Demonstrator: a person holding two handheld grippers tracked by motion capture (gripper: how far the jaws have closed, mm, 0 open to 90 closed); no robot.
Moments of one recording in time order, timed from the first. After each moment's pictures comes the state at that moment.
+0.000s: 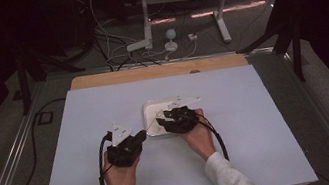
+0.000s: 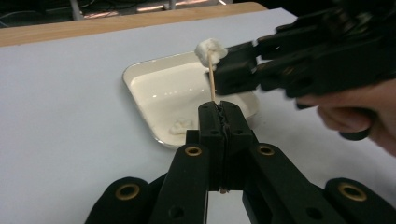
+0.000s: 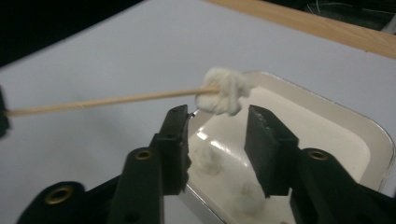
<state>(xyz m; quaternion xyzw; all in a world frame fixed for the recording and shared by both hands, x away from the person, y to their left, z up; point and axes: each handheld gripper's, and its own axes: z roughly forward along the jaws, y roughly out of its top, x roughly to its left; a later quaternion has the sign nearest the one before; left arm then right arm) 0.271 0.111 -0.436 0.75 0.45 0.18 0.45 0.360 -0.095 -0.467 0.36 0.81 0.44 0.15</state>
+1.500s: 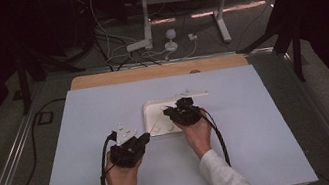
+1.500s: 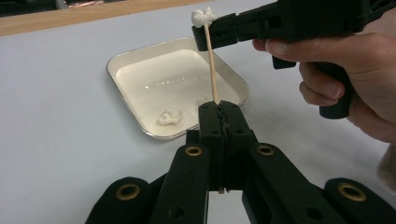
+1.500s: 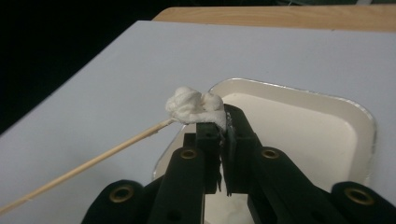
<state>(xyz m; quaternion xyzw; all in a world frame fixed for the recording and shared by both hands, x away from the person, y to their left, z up) 0.271 0.108 -0.438 0.77 0.44 0.16 0.44 0.376 -0.108 -0.466 0.47 0.74 0.47 0.12</state>
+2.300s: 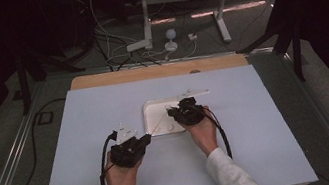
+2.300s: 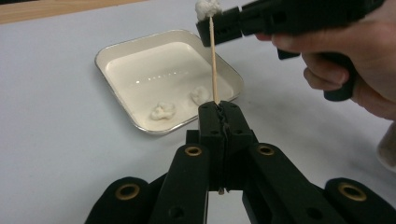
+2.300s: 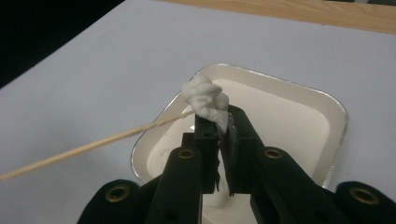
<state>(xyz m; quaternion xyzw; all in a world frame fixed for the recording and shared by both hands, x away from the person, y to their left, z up) 0.275 0.109 -0.442 0.78 0.43 0.15 0.44 0.378 -0.118 -0.467 0.44 0.77 0.44 0.12</state>
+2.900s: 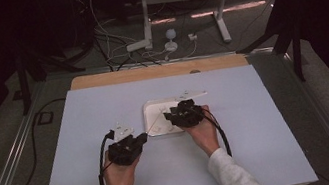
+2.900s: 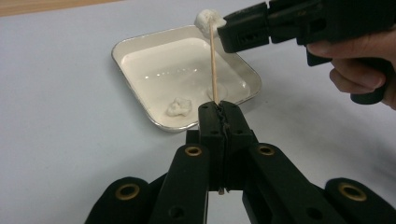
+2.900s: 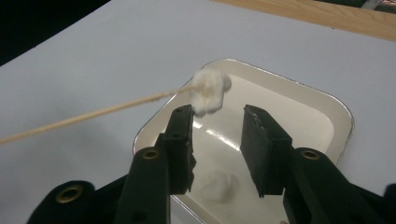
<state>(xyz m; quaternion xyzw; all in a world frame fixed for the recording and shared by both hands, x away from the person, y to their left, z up) 0.282 0.113 -0.448 0.77 0.45 0.15 0.43 0.375 -0.117 -0.466 0.42 0.79 0.43 0.13</state>
